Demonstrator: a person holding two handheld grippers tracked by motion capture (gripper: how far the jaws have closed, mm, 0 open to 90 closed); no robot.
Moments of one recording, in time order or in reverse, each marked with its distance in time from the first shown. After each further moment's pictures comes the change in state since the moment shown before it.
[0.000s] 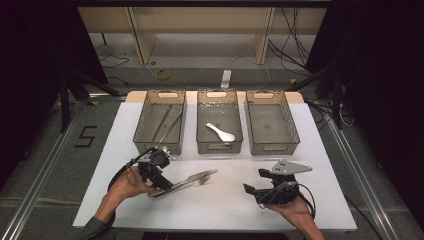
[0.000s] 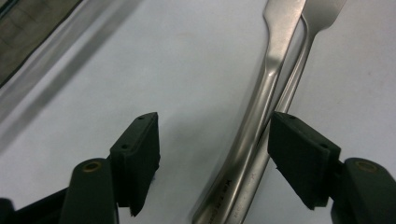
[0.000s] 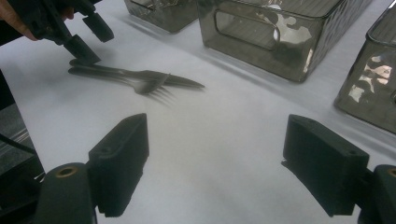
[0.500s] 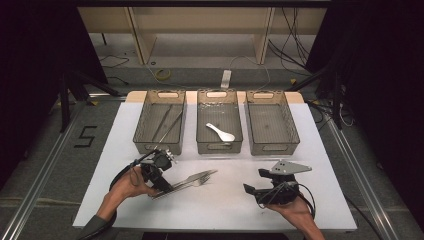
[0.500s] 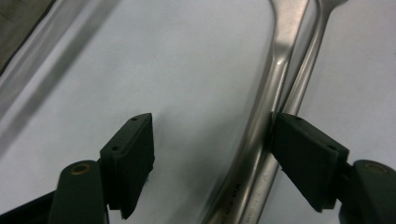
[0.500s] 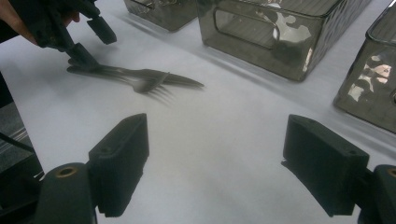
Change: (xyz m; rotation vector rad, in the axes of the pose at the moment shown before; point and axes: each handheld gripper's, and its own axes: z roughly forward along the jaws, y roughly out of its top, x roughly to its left) left arm 0.000 0.001 0.009 0.050 0.017 0.071; right arm 0.000 0.000 0.000 0.006 -0.003 -0.001
